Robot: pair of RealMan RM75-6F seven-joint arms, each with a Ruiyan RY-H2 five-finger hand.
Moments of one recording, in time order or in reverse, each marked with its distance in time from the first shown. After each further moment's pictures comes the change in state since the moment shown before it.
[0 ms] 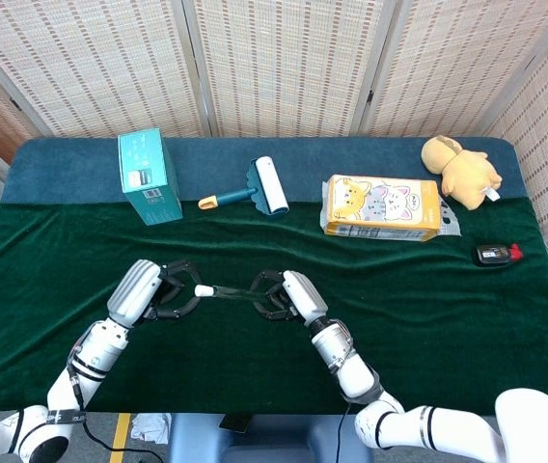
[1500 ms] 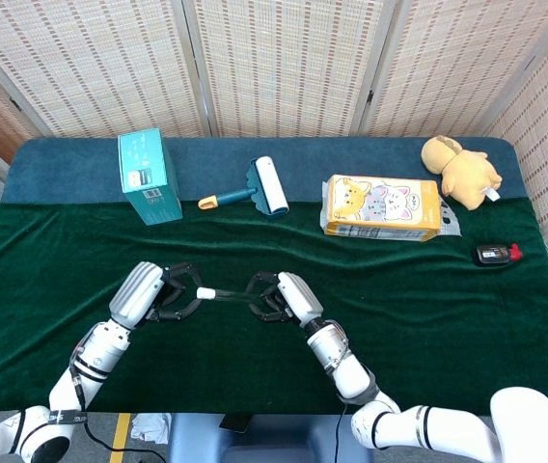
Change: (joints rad) left arm -0.005 -0.010 0.013 0.013 -0.002 -0.006 0.007; right arm 0.014 -0.016 0.002 0.006 0.006 -0.006 -0.004
